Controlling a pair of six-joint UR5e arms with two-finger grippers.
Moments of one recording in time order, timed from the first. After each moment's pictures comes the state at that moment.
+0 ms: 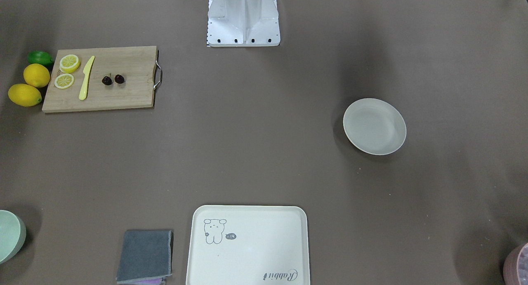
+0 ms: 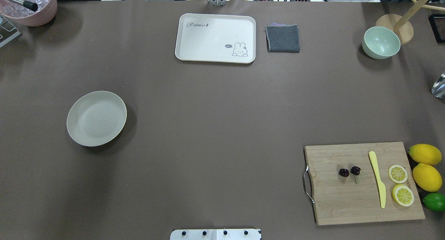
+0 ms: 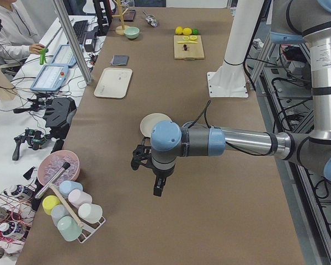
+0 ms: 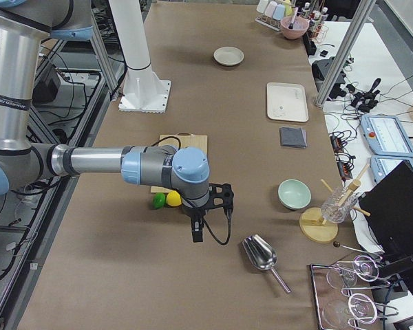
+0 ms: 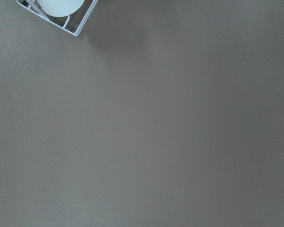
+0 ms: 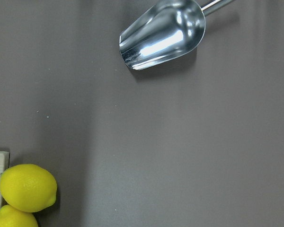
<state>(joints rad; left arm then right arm) -1.69 -1.38 -1.89 -1.44 -2.36 0.29 1.68 -1.84 1.92 -1.67 2.28 -0.19</state>
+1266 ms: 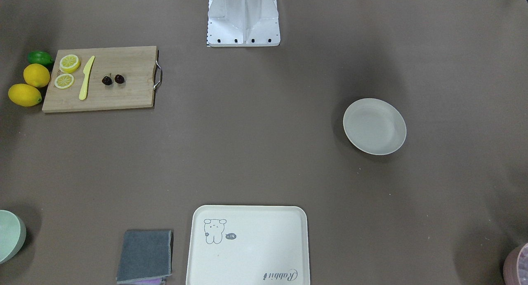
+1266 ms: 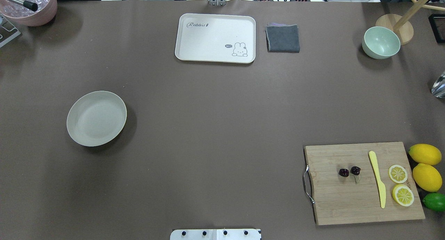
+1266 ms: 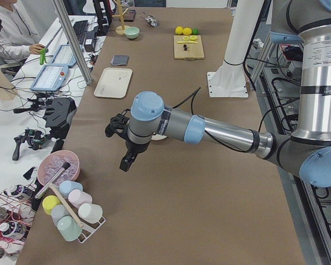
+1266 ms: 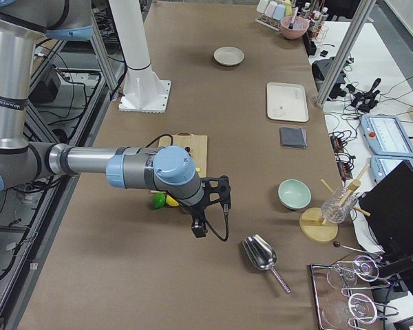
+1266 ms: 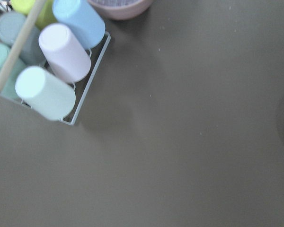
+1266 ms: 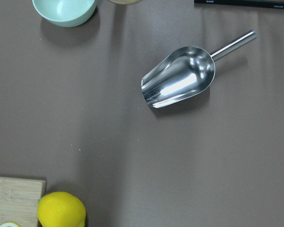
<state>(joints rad) -1.69 -1.55 -1.81 -1.67 -2.42 0.25 1.78 -1.84 1.93 -1.56 2.42 -0.16</state>
